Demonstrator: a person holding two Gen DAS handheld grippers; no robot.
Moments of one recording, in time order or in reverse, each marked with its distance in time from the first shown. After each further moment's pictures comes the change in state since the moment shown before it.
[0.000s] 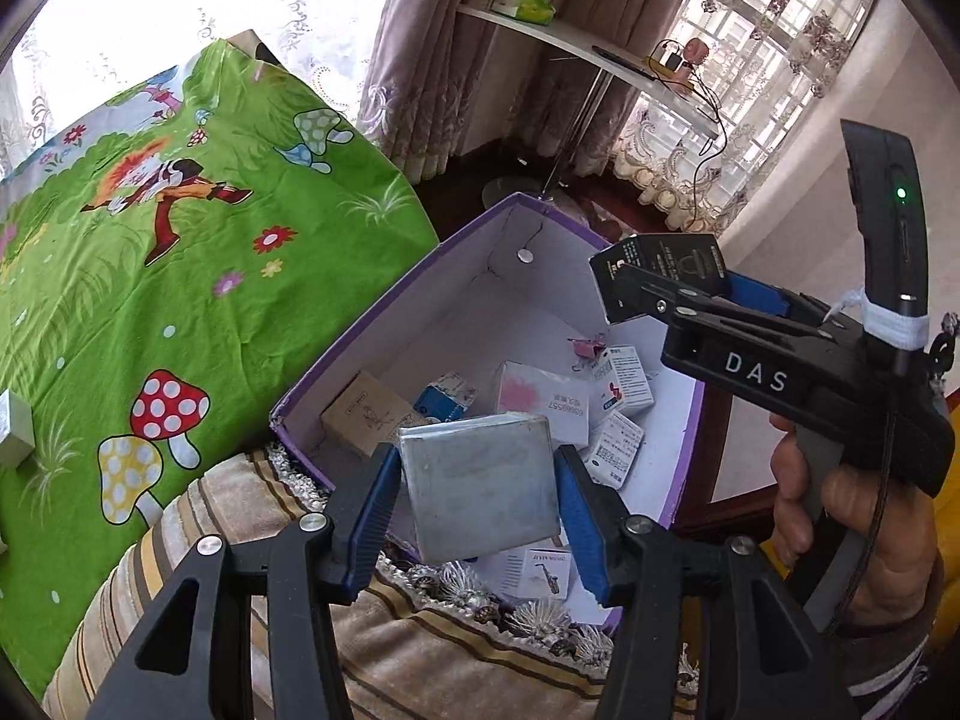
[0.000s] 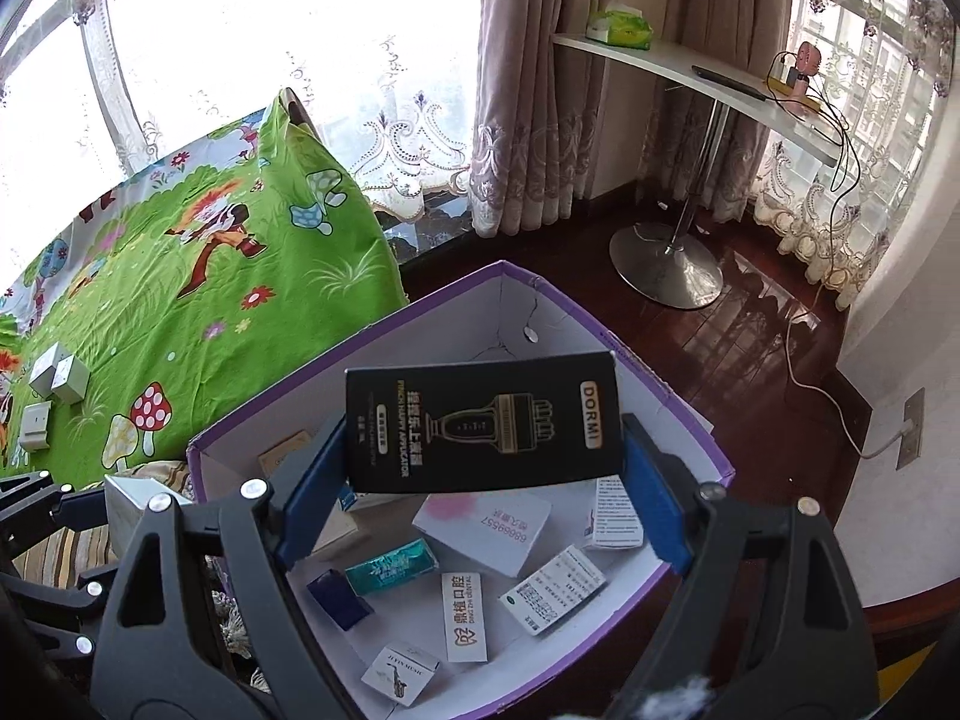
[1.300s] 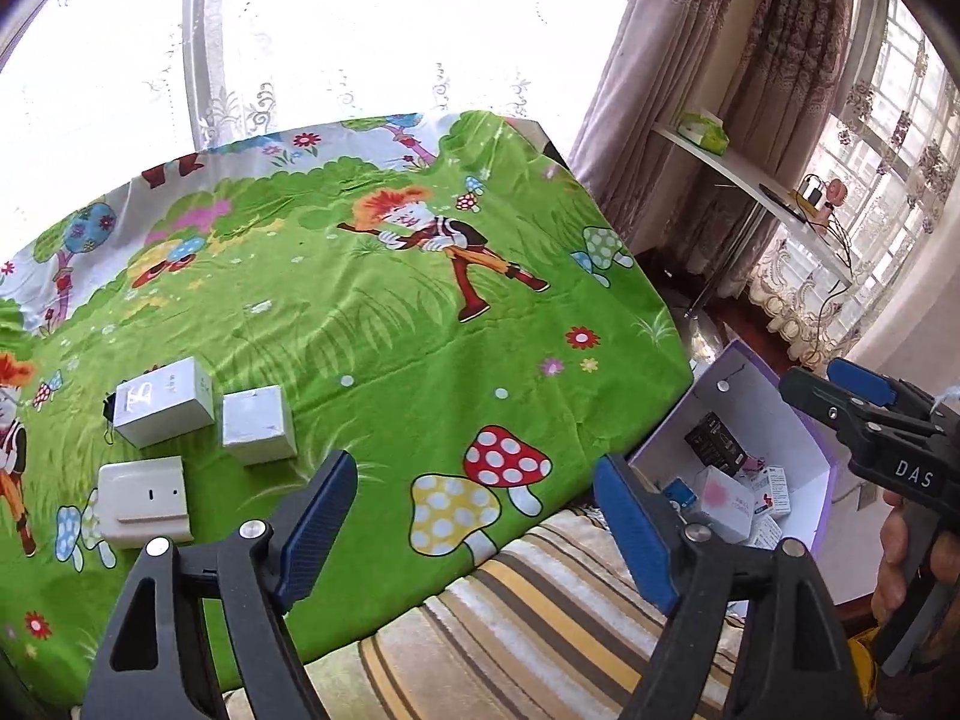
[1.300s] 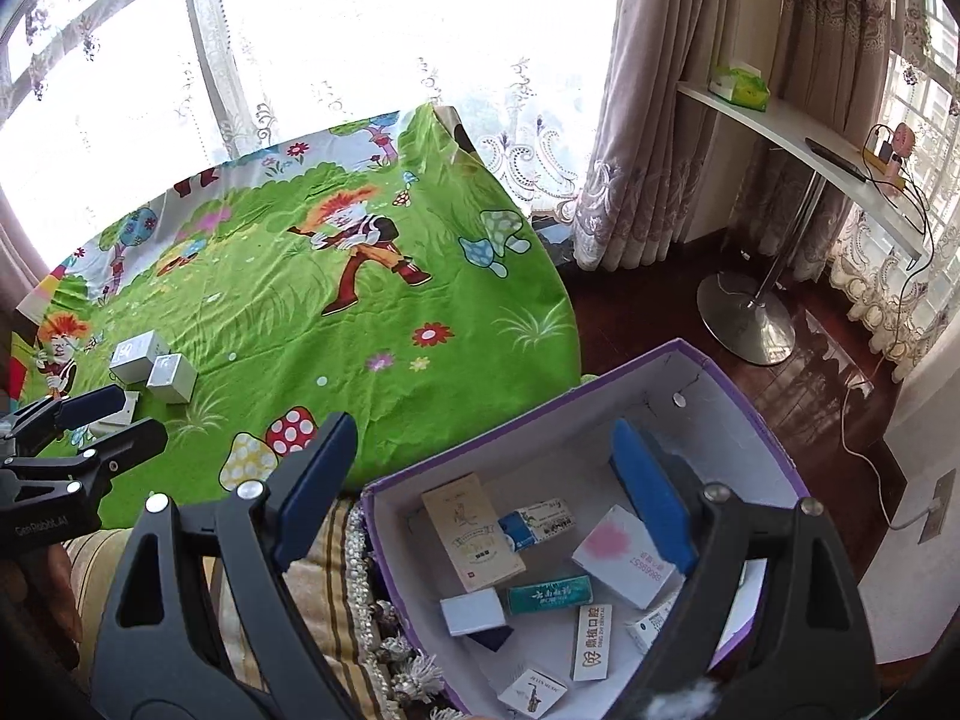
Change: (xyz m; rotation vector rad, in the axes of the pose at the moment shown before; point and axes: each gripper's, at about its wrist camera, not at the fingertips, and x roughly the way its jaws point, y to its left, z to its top) left arm -0.102 0.167 -0.021 -0.252 -0.234 0.280; right arm -0.030 0.136 0.034 -0.174 -0.040 0.179
